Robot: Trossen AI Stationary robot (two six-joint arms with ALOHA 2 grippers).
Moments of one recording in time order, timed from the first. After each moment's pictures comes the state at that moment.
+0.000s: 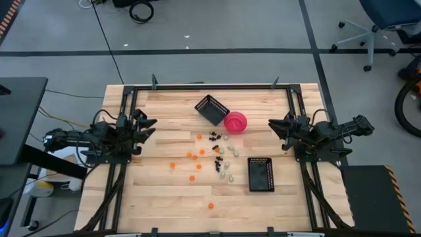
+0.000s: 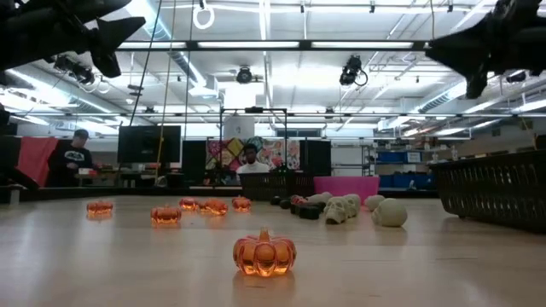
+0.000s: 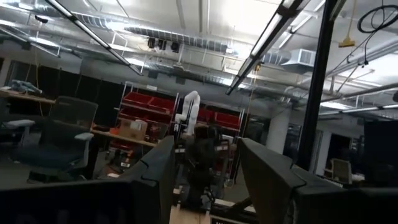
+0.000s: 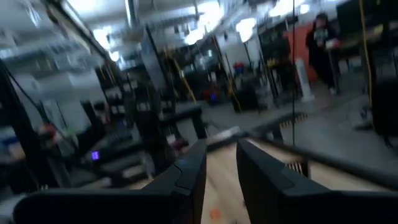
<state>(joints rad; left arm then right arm) -0.05 0.08 0.01 0.54 -0.16 -0.18 0.28 0.01 0.04 0.27 0.61 0.13</state>
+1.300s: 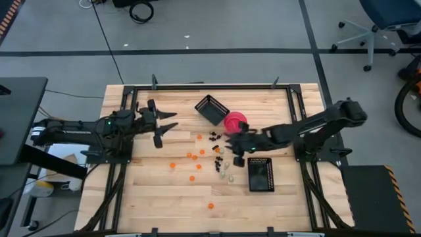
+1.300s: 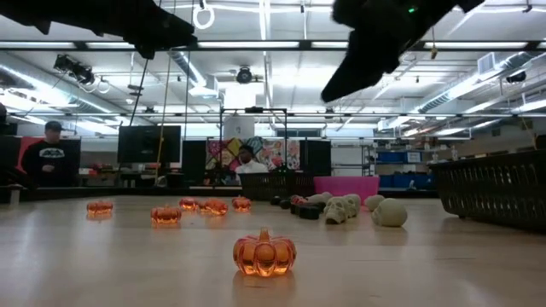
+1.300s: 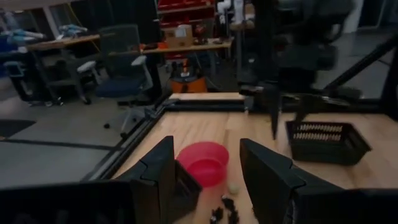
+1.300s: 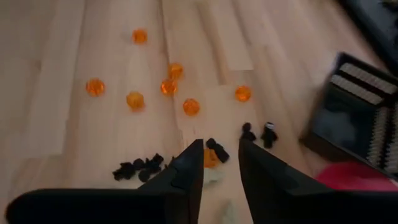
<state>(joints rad) 0.06 0.66 0.46 0.16 -0.20 0.09 0.19 1.47 0.94 -0.22 0.34 0.15</state>
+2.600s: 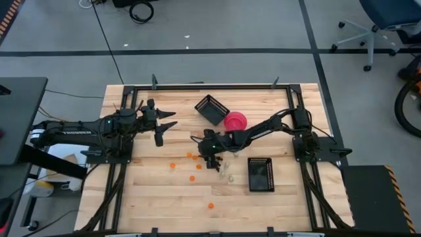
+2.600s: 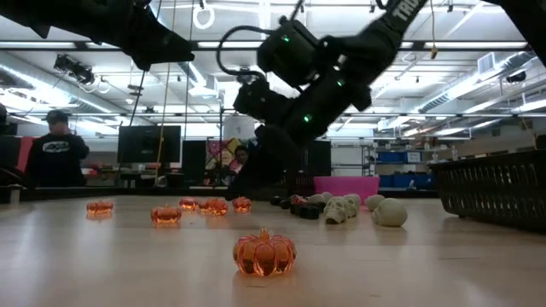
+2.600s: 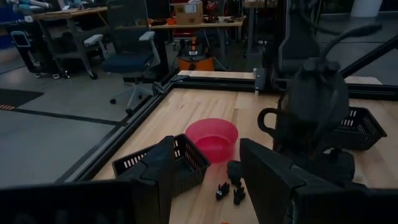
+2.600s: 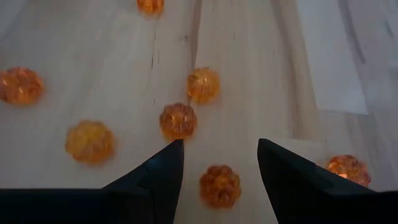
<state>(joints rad) 0.10 0.66 0.46 0.06 -0.20 0.04 0.03 2.07 1.16 0.20 0.06 -0.13</state>
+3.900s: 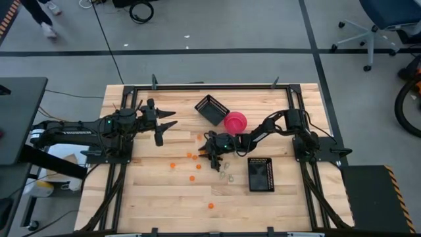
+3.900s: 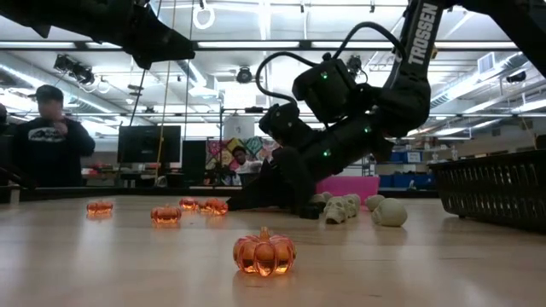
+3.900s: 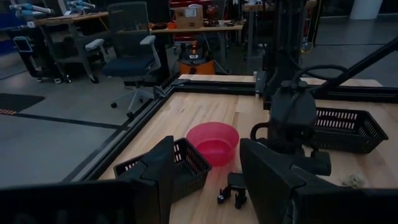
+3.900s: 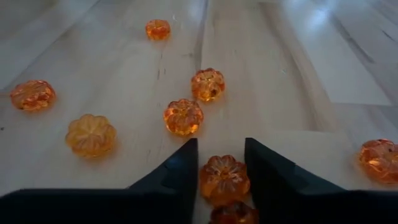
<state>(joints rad) 0.10 0.66 0.46 0.08 -0.20 0.05 -0.01 2.17 0.94 0.75 -0.03 -0.07</state>
